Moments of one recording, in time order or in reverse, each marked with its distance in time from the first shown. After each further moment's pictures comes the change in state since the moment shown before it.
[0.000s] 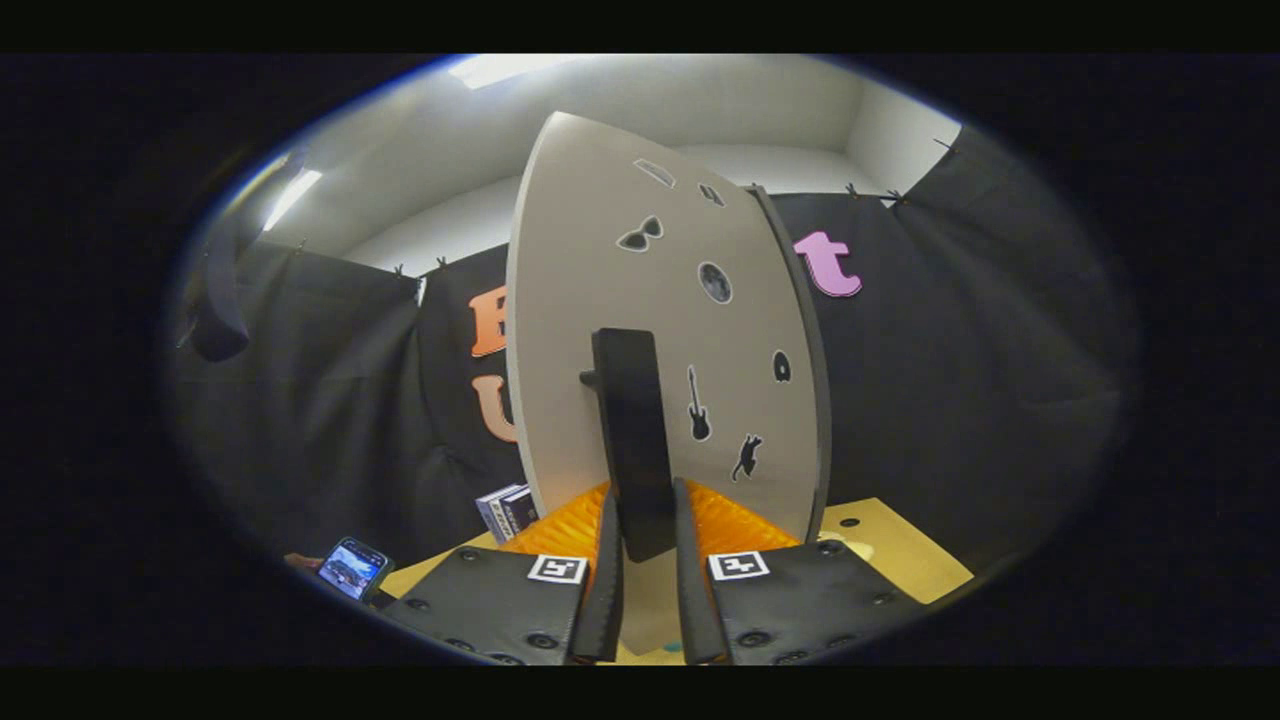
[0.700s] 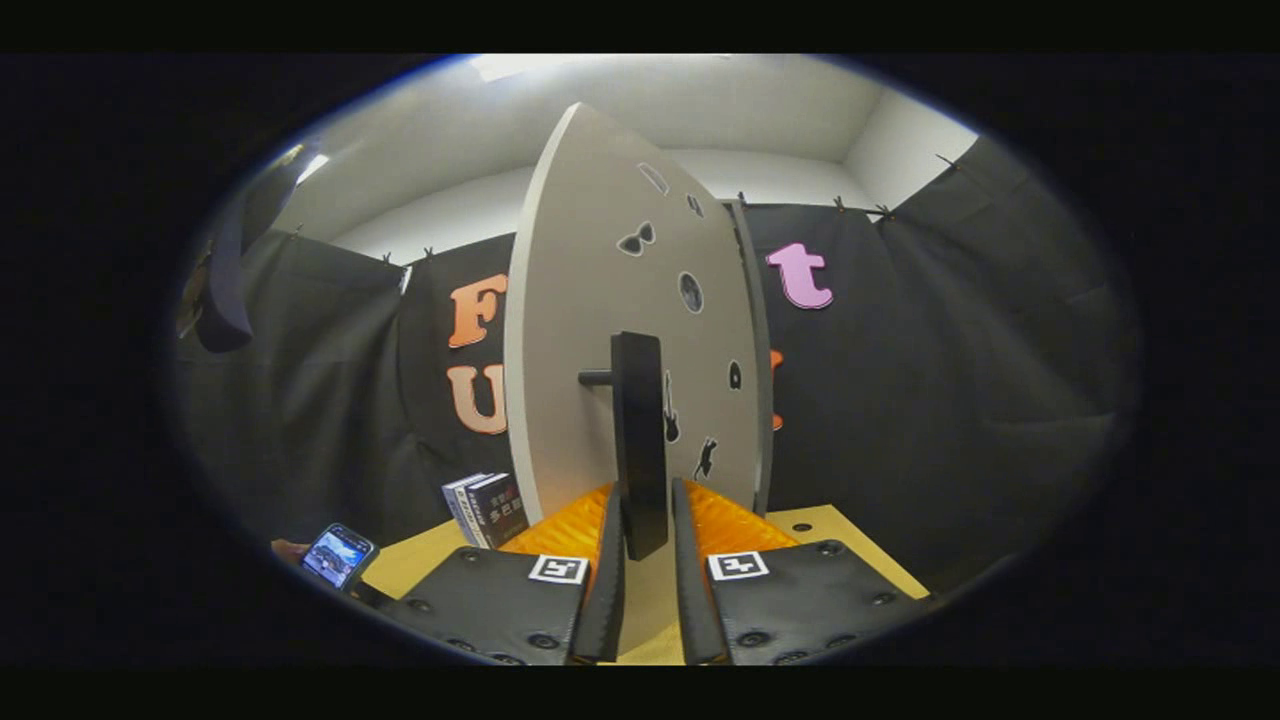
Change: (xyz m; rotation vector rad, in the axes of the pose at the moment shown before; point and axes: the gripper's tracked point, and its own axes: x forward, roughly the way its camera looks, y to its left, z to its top) arm -0.038 -0.042 0.011 -0.072 0.002 -0.071
